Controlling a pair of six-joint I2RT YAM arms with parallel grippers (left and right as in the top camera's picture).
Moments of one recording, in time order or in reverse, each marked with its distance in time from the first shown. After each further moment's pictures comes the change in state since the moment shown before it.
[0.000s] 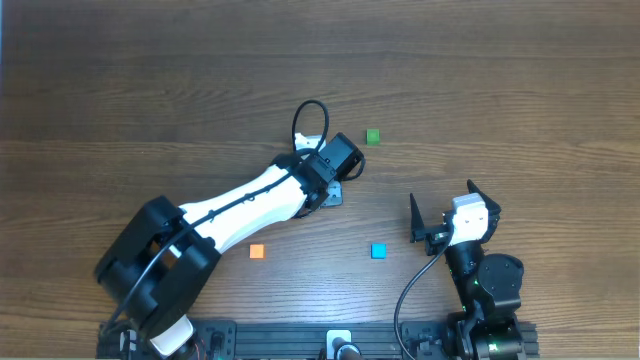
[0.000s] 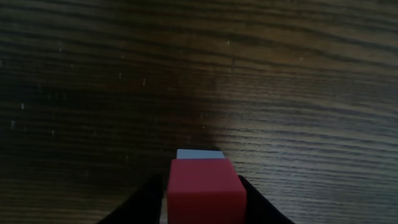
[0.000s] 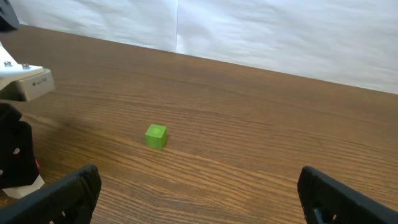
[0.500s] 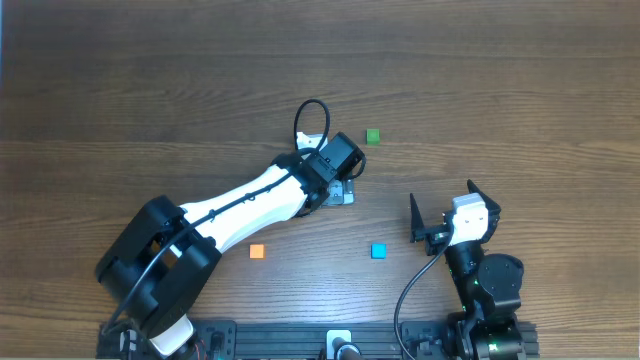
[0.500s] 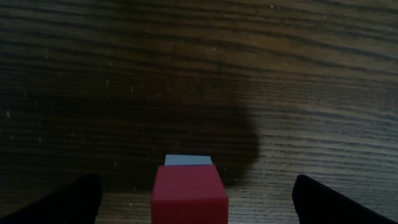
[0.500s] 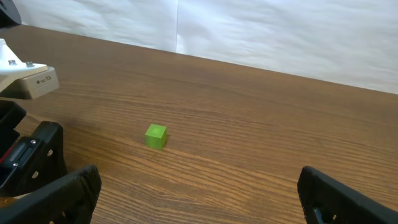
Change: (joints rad) left arm 0.000 0.001 0.000 0.027 0.009 0.007; right arm 0.000 0.000 0.000 0.000 0.000 0.000
